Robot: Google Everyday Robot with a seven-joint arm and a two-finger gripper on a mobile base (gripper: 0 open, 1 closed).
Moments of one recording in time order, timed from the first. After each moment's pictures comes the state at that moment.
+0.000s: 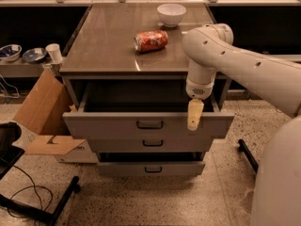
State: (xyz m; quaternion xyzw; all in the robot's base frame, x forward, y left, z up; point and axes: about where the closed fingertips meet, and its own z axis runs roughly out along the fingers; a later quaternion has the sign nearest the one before) arm 0.617 -0.171 0.699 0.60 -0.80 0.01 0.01
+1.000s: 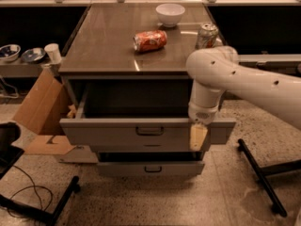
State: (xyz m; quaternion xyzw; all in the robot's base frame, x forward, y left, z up) arm 0.527 -0.165 0.670 0.60 -0.80 -0.05 0.05
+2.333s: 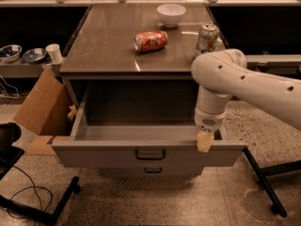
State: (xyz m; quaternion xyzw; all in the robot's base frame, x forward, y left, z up) arm 0.491 -0.181 0.680 0.58 -0.81 -0.05 0.07
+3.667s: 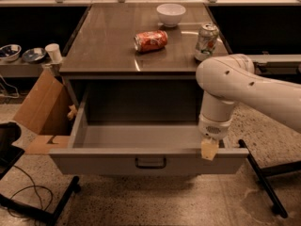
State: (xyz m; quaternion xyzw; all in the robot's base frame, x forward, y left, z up) arm 0.460 -0.183 0.683 0.56 -0.82 -0.06 0.08
